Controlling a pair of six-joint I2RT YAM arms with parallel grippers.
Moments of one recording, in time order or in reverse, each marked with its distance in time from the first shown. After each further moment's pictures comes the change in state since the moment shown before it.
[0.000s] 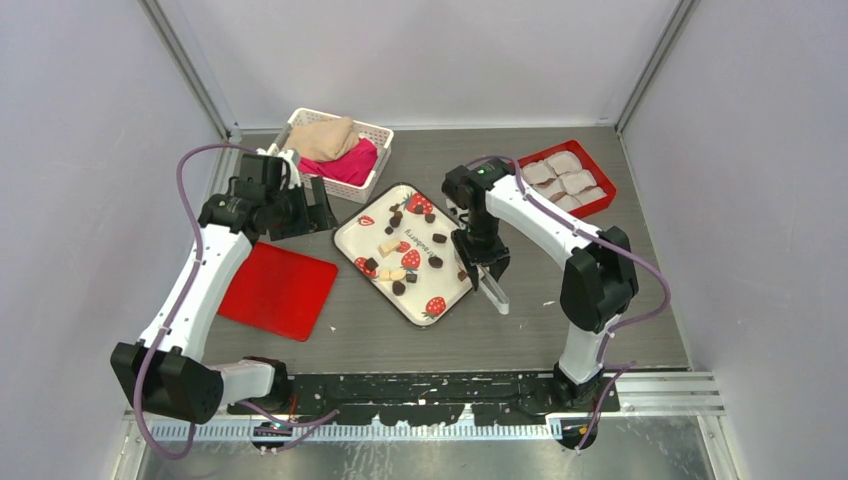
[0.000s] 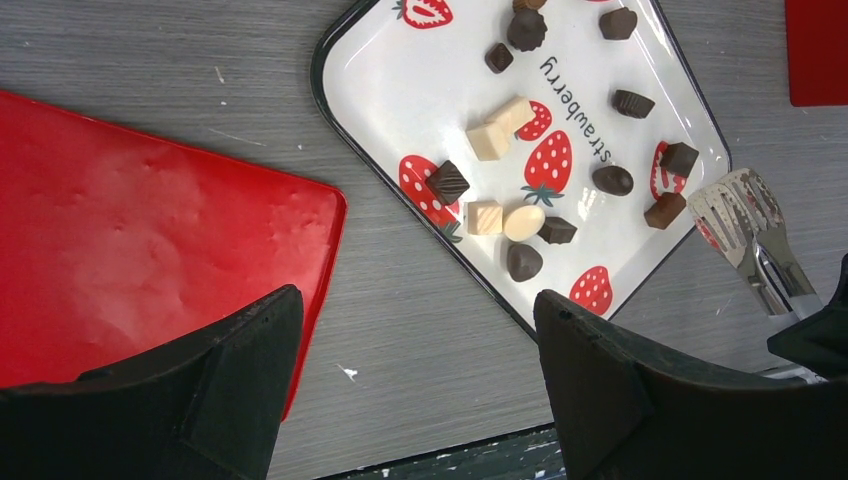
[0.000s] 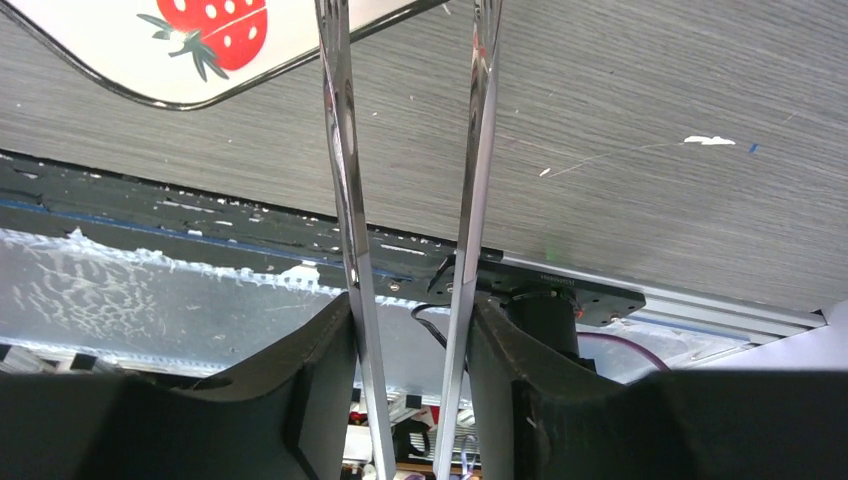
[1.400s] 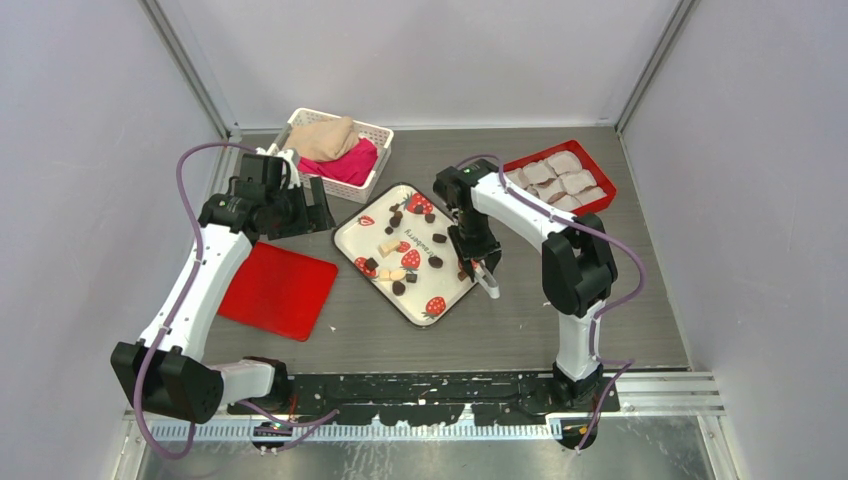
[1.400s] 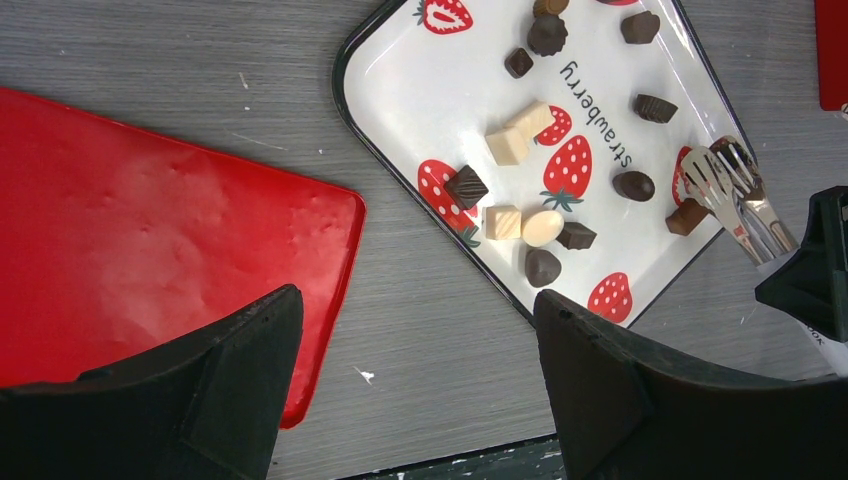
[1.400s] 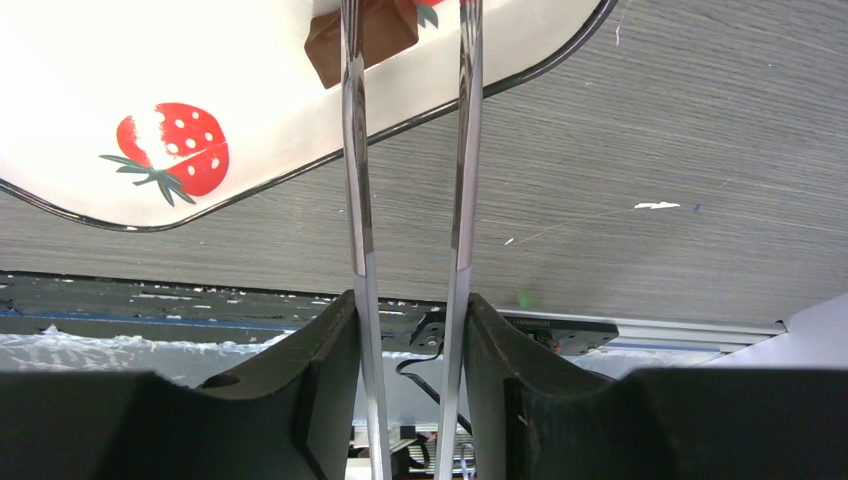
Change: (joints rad) left arm 0.000 0.005 0.000 0.000 -0.034 0.023; right arm -0.006 0.140 0.039 0.087 0.111 0.021
